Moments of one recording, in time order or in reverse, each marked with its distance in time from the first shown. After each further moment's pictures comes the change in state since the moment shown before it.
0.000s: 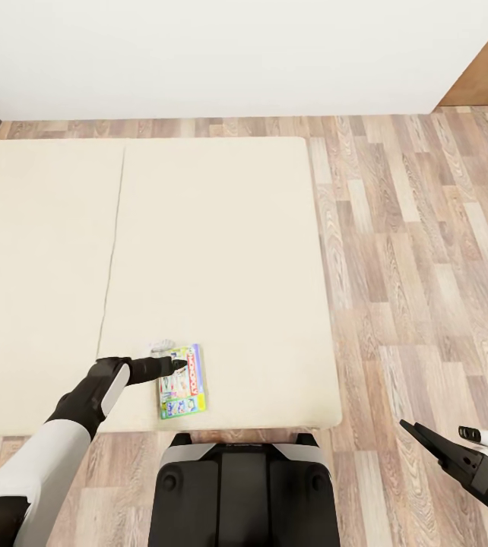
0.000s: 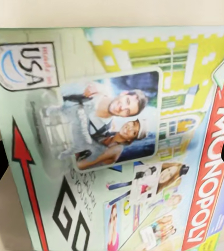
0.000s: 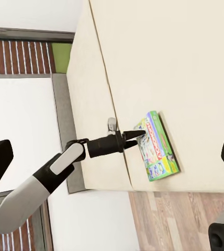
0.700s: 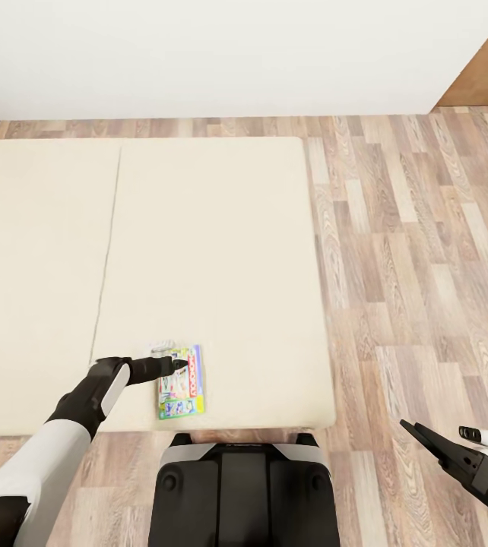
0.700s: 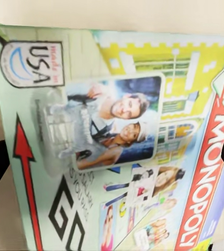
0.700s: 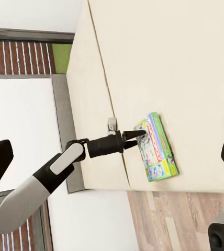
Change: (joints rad) left arm 0.000 -0.001 0.001 0.000 0.006 0.005 -0.001; right arm 0.000 0.000 -0.001 0.000 0.000 0.000 0.001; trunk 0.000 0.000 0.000
